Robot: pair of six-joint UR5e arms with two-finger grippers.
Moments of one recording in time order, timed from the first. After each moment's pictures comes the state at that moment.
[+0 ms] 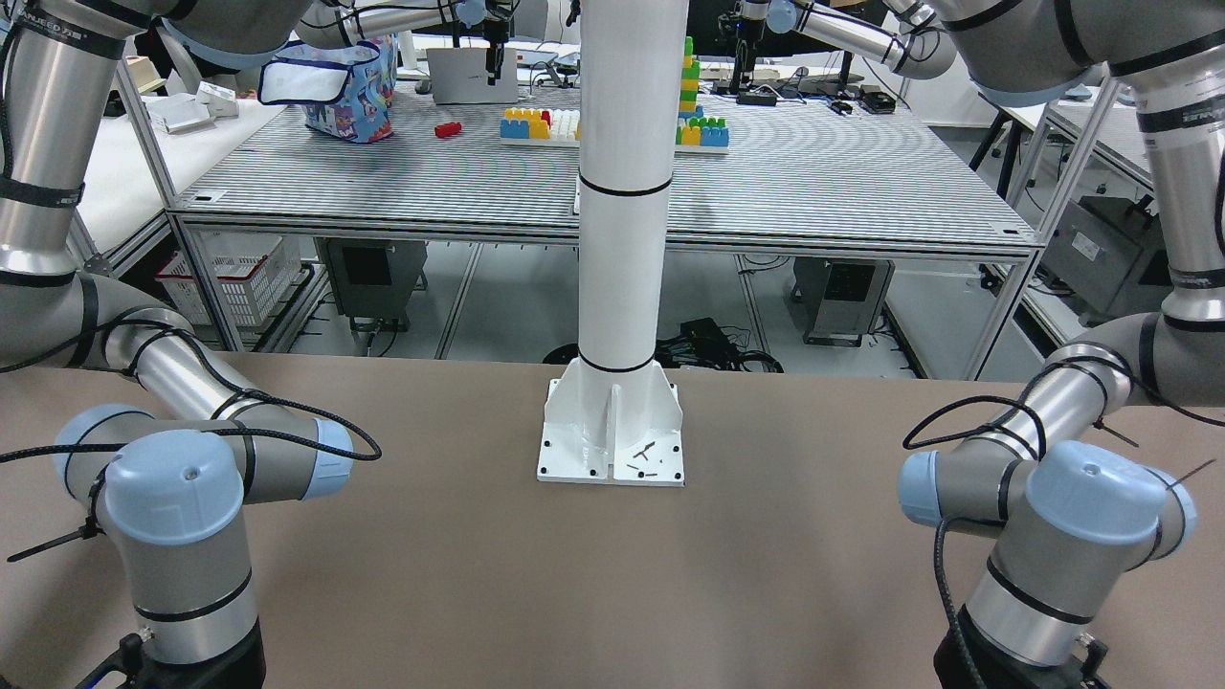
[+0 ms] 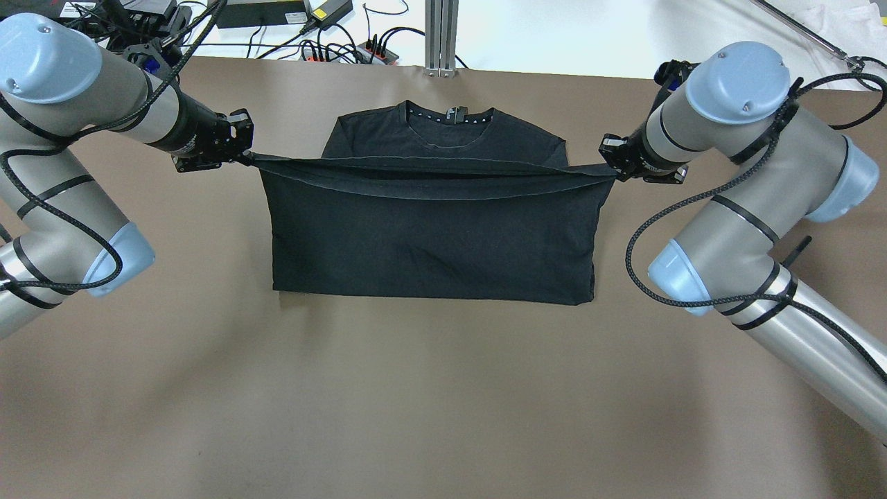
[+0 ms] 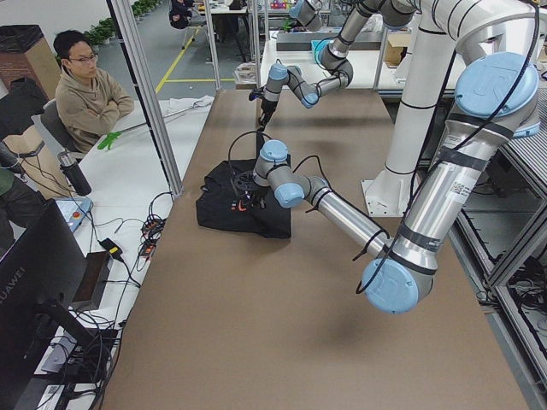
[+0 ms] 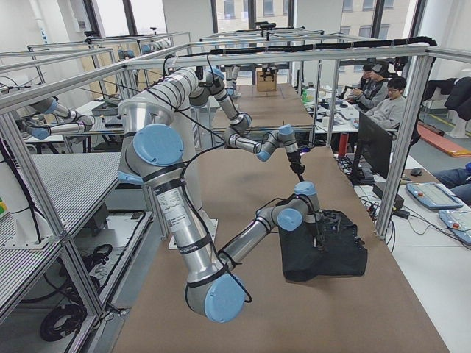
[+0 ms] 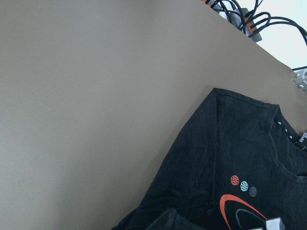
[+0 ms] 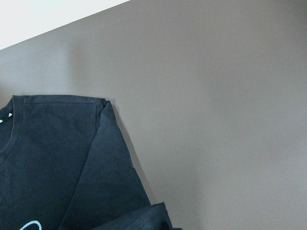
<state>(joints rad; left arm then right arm) -0.97 -2.06 -1.72 -1.94 -2.03 -1.54 0.95 -1.03 1.71 -1.50 1.91 1.29</state>
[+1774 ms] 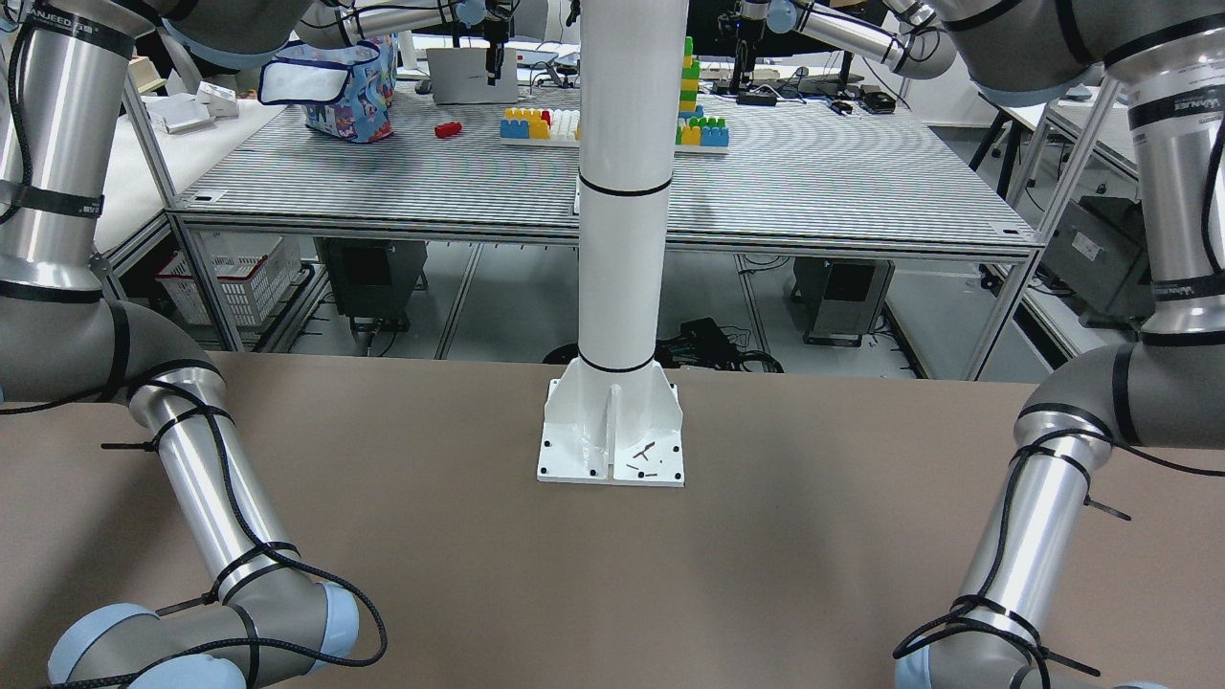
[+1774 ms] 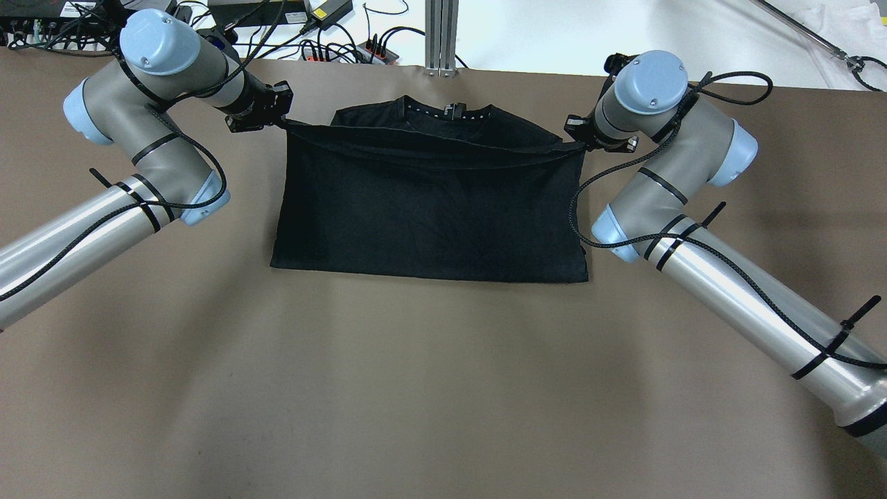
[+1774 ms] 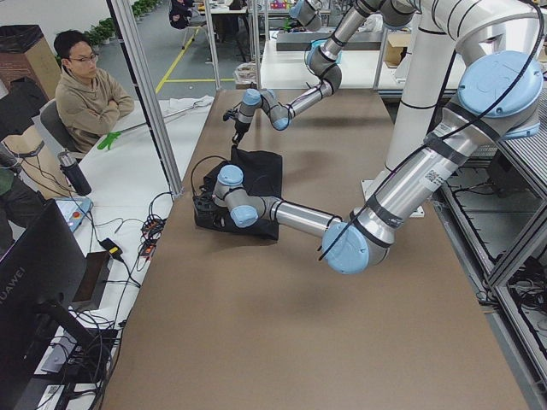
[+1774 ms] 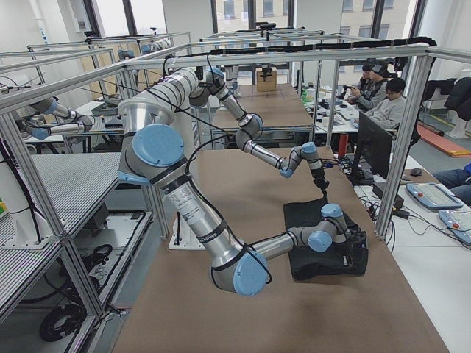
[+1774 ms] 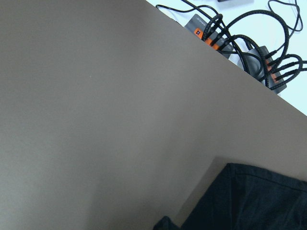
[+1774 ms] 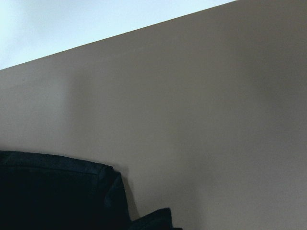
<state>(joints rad) -1.00 -2.35 -1.03 -2.30 -1.99 -1.52 0.94 -0.80 1.13 -1.11 1.81 1.25</state>
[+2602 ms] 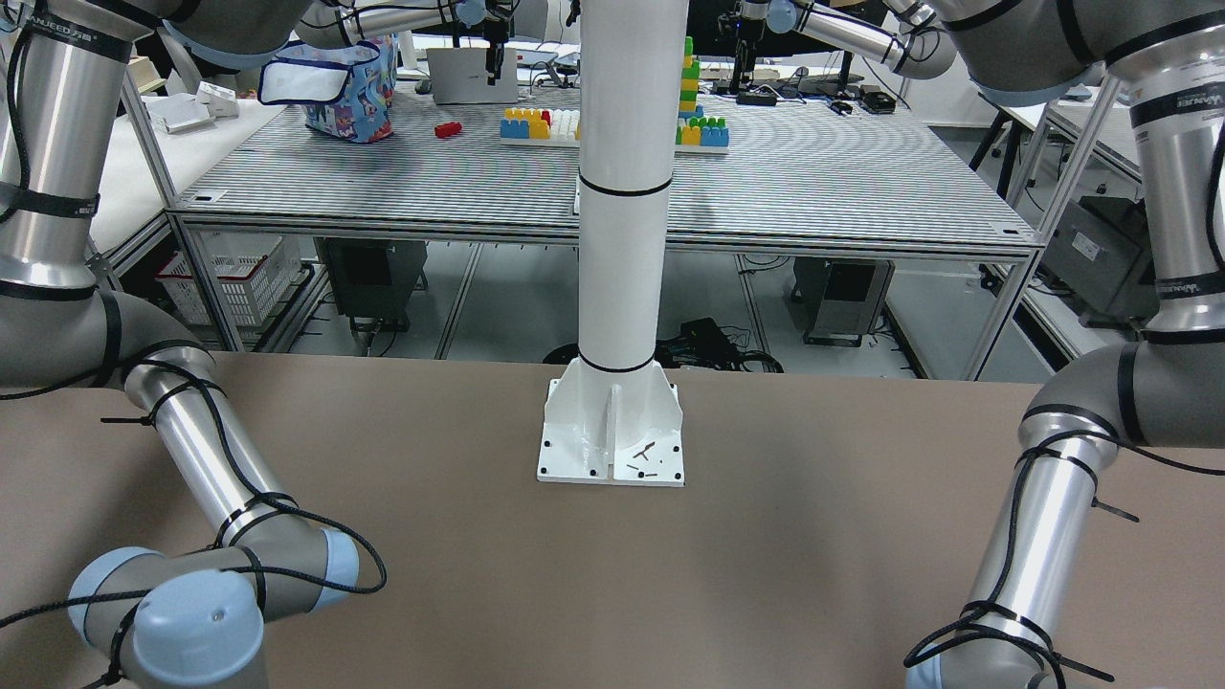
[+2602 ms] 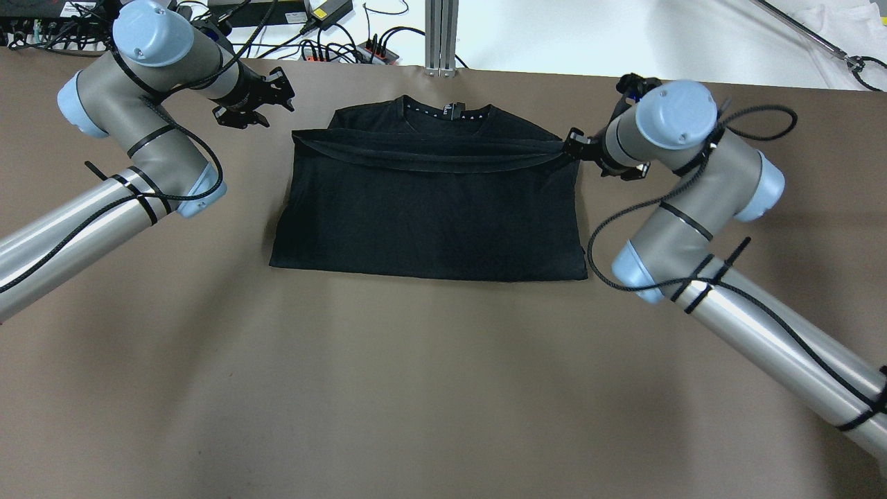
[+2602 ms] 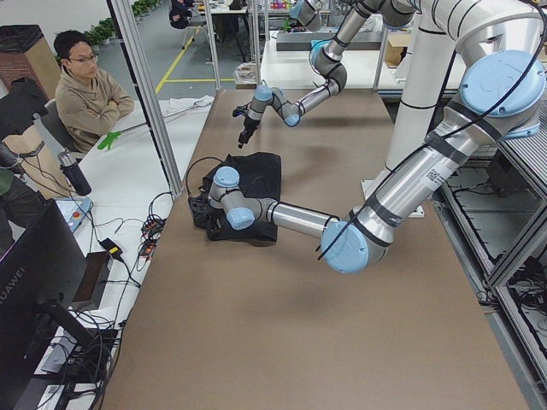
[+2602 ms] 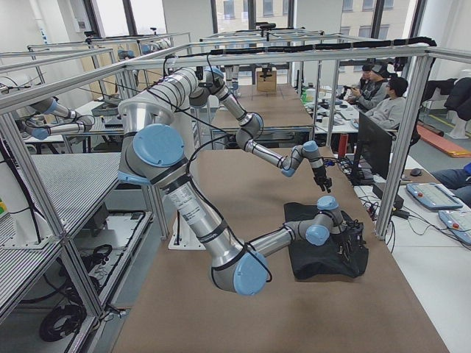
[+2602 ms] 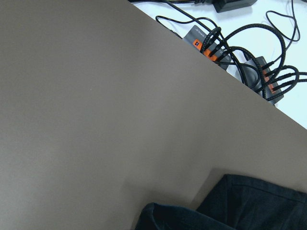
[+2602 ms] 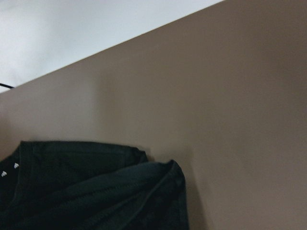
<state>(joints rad) -1.01 -2.36 -1.02 -2.31 -1.99 -1.53 0.91 -0.94 1.36 -1.11 1.82 1.36</state>
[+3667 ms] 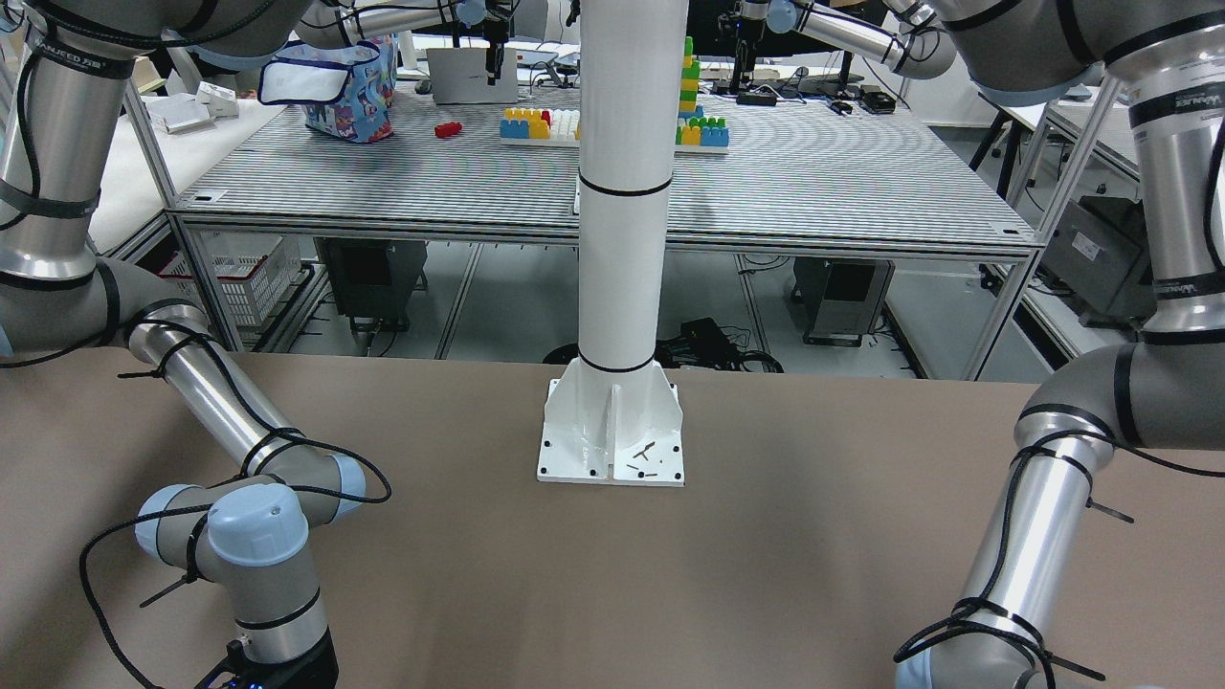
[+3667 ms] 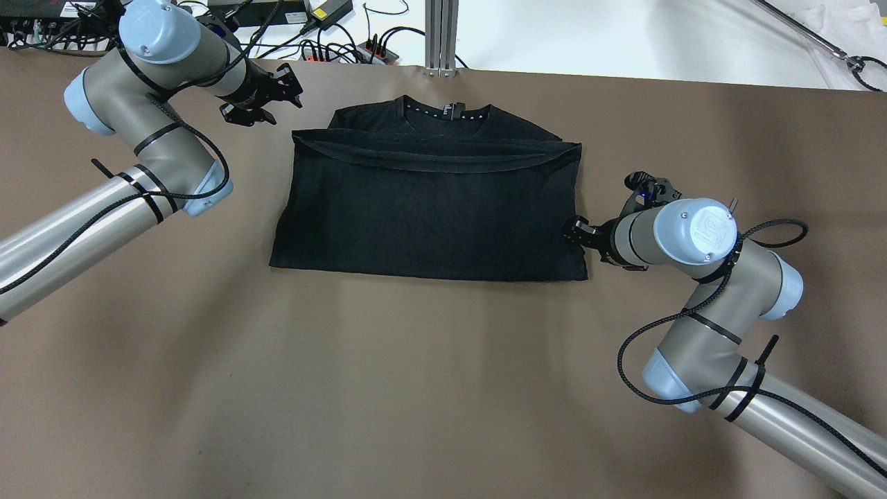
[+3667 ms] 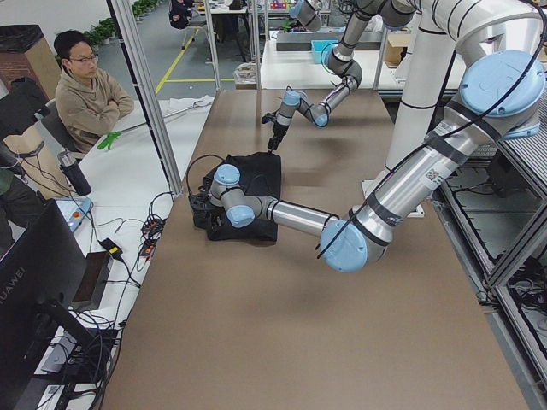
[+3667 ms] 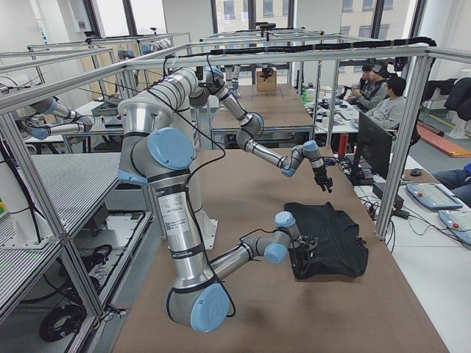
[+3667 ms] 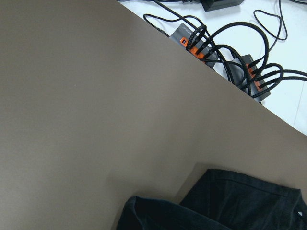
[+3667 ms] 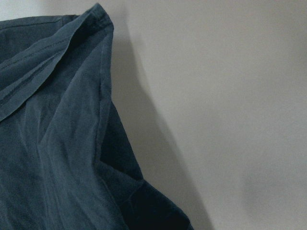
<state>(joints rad) -1.01 -2.38 -1.03 -2.31 -1.98 -1.54 0.75 -1.19 1.57 -1.00 1.78 1.55</state>
